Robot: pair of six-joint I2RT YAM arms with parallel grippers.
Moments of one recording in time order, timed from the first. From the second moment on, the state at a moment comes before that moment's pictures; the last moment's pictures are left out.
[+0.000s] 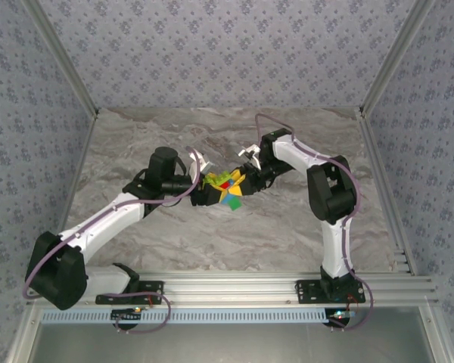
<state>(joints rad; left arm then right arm) -0.55 1.26 0.84 -0.09 0.79 -0.04 0.44 2.08 1.62 -1.69 -1.53 -1.63</state>
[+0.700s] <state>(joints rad) -0.55 1.27 0.87 -0.11 0.80 -0.06 0.44 2.08 1.64 -1.69 -1.55 -1.64</state>
